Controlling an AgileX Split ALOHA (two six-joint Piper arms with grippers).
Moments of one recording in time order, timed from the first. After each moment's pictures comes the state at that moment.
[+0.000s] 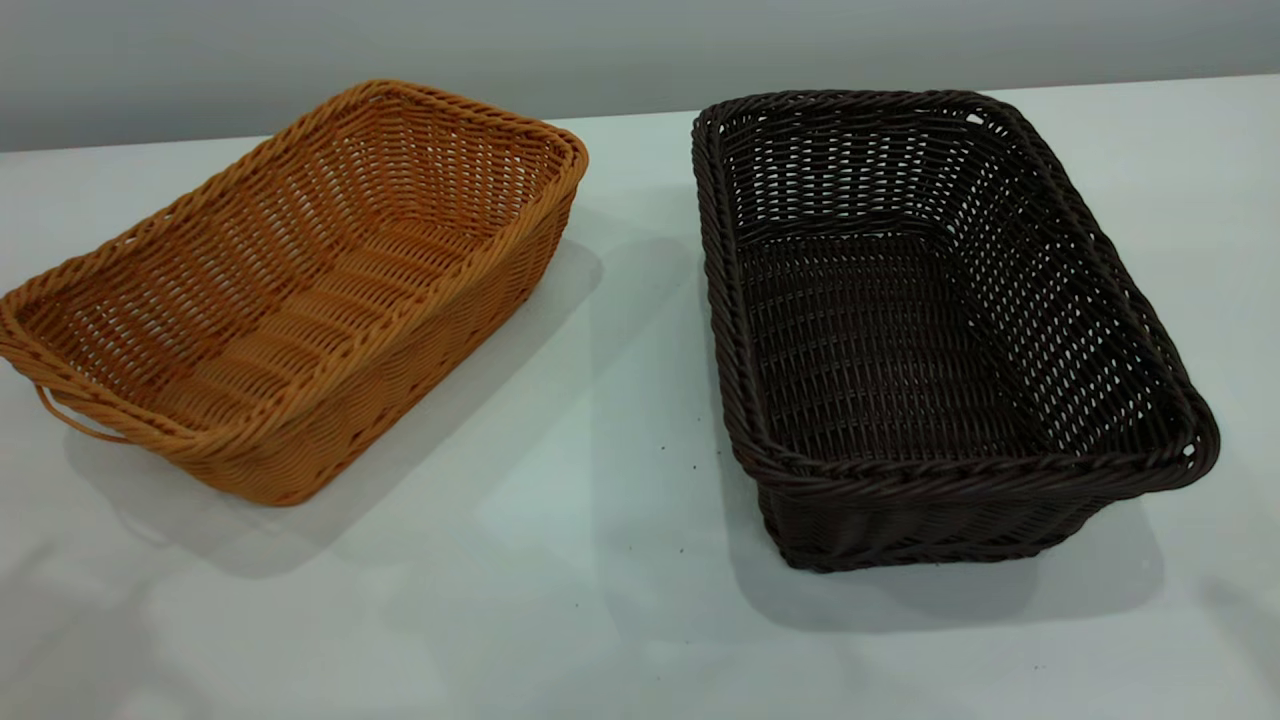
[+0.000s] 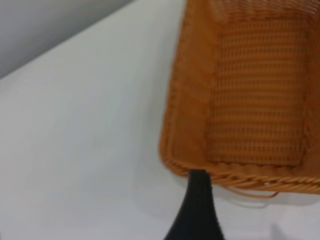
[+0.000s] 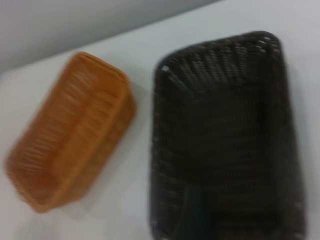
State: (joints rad) left arm -0.09 0.89 -0.61 -0.04 0.53 0.48; right arm -0.22 0.81 -0.69 0.86 0.96 -0.42
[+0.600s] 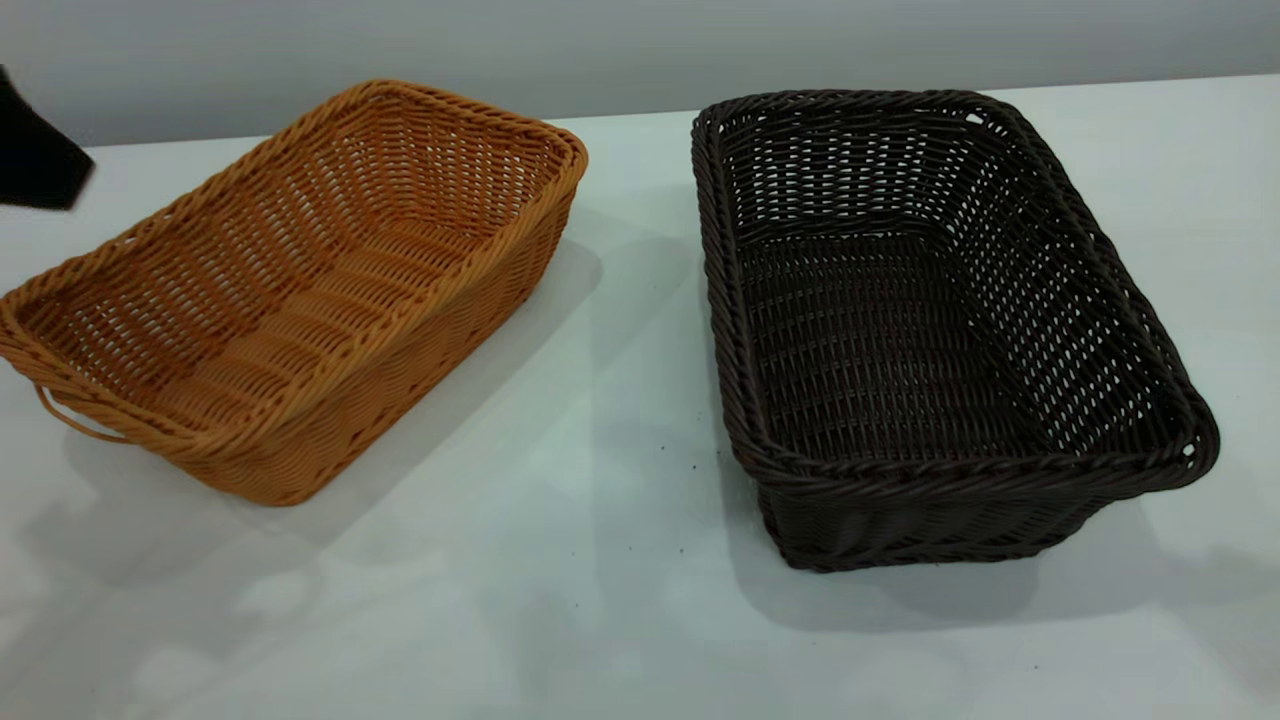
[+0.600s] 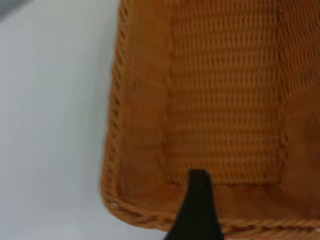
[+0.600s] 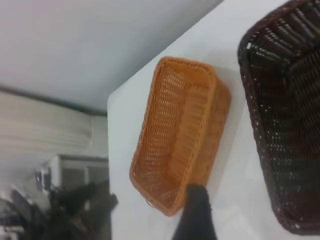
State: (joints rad) left arm -0.17 1.26 -0.65 -0.12 0.35 0.50; right arm -0.22 0.92 -0.69 1.11 1.03 -0.21
